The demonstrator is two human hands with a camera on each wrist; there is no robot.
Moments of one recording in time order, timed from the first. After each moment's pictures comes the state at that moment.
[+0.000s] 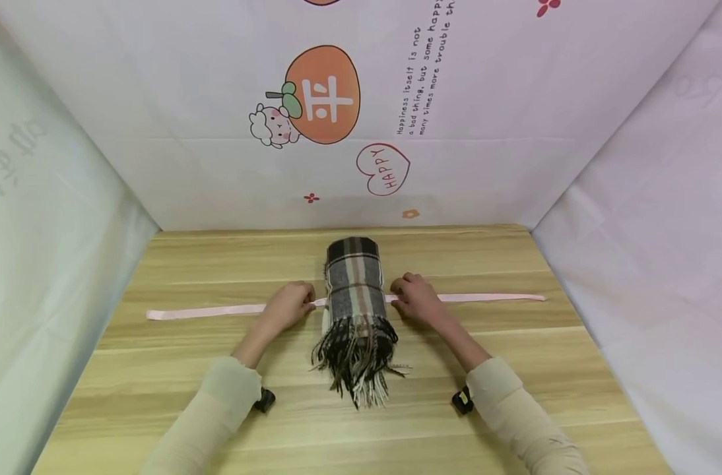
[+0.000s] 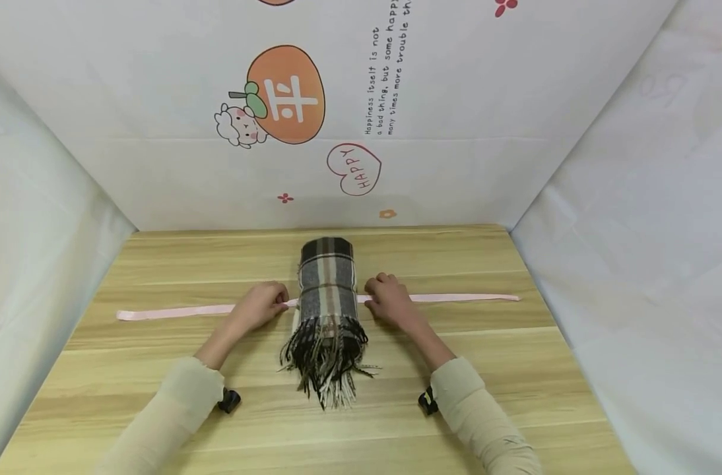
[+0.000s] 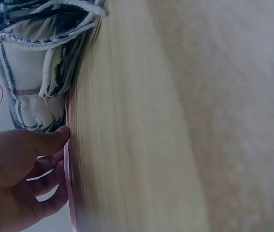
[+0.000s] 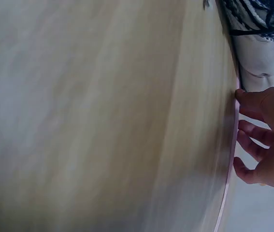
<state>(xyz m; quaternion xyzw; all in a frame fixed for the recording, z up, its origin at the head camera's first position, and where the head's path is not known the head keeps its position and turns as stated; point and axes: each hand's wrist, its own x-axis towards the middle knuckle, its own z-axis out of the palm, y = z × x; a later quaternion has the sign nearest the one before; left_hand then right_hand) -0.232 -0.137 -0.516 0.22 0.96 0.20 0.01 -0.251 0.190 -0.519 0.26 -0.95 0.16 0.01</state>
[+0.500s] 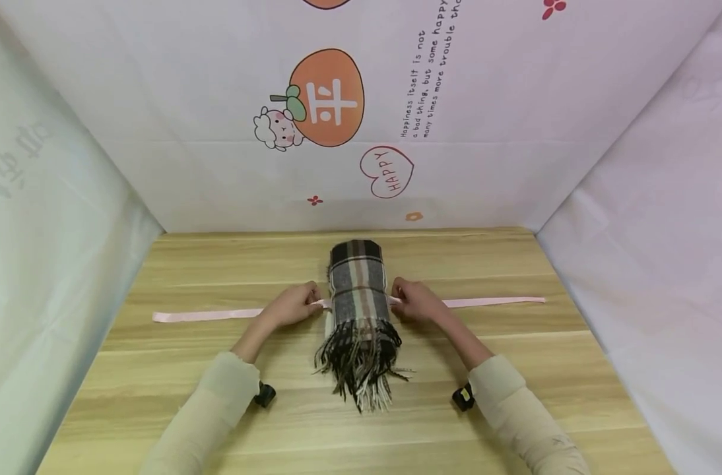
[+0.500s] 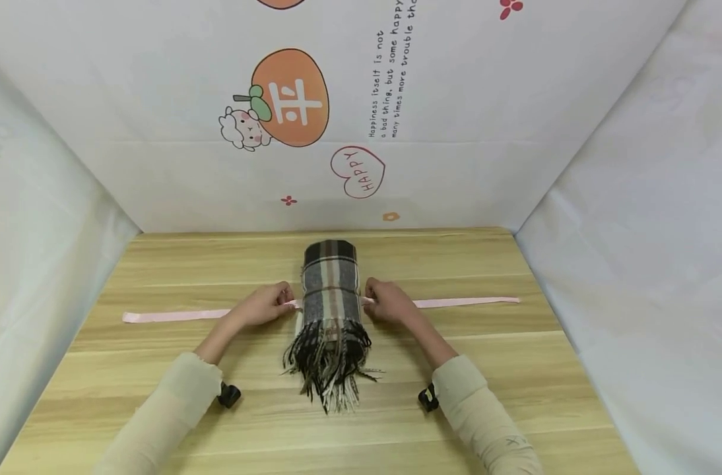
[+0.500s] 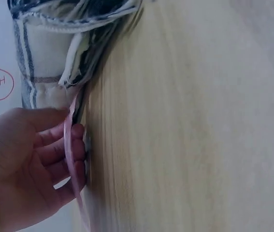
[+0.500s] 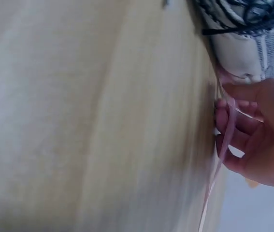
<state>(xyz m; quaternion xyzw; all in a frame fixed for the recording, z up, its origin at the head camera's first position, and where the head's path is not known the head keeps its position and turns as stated) -0.242 -0.144 -0.513 0.22 0.93 0.29 0.11 -0.259 0.183 -0.509 0.26 -0.93 0.23 -0.08</state>
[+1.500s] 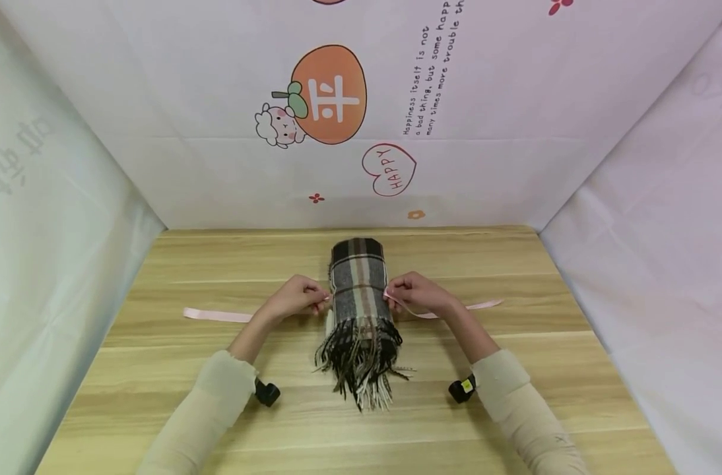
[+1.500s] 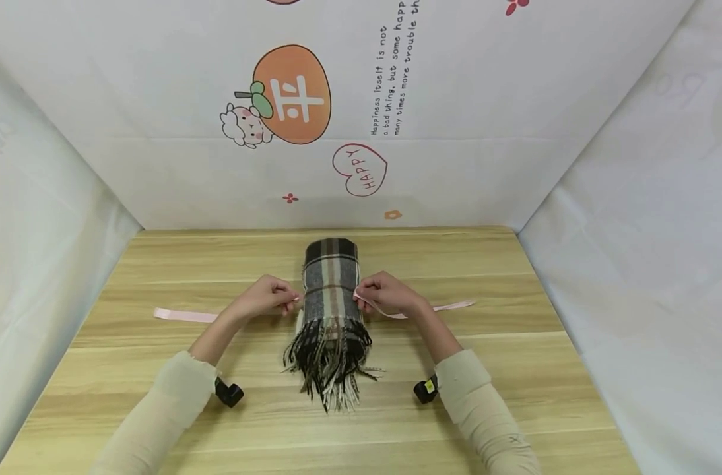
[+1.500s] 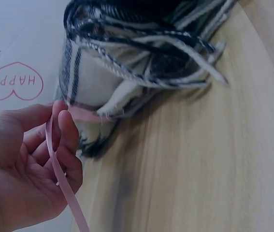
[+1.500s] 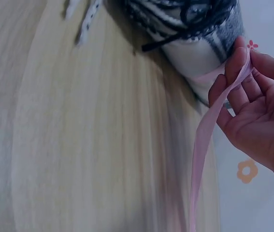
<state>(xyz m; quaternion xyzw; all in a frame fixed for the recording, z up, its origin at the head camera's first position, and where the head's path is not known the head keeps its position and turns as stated) -0.240 -0.141 -0.494 0.12 0.79 0.56 0.23 -0.267 0.186 -0.485 0.25 -0.75 0.53 -0.30</state>
